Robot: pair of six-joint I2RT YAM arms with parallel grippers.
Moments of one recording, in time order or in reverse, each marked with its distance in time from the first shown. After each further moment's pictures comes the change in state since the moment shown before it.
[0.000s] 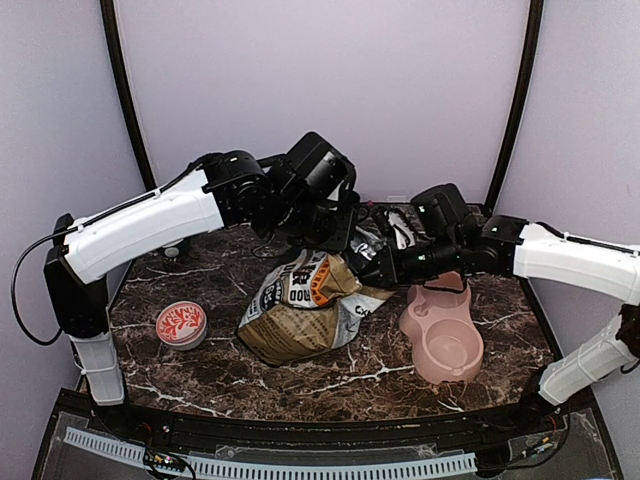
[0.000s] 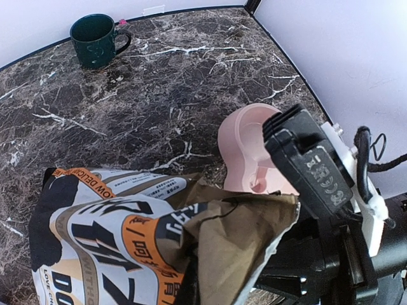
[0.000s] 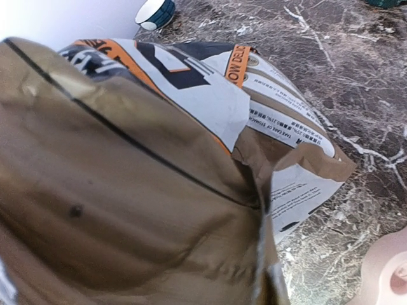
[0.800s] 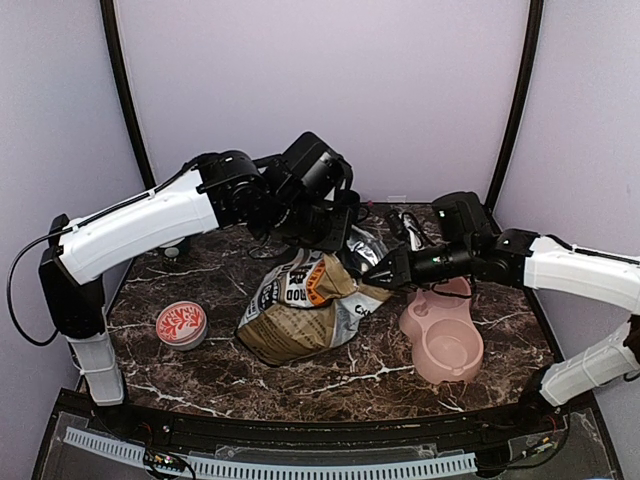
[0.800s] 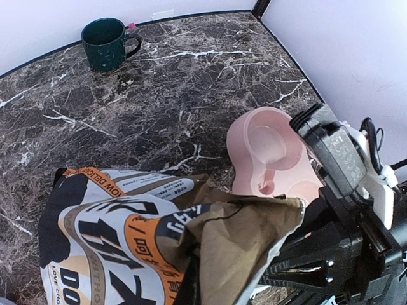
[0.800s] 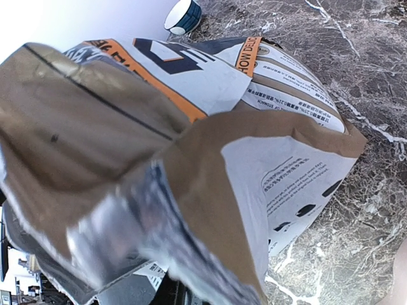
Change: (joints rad) left arm -0.005 -0.019 -0.020 -0.005 -0.040 0.001; right arm -0.077 -0.074 -0.140 0.172 -0.177 0.105
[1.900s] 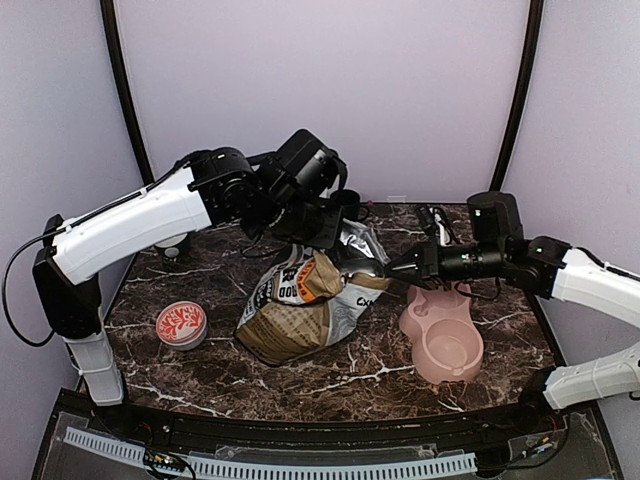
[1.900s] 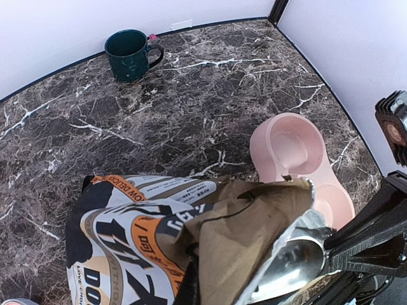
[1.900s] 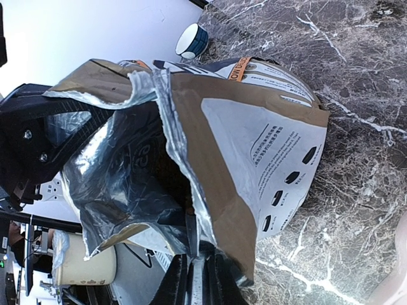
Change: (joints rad) left arm 0.000 -0.023 -0.004 -0.032 -0.086 0.047; right arm -0.061 -0.191 -0.082 -0.003 -0.022 0.109
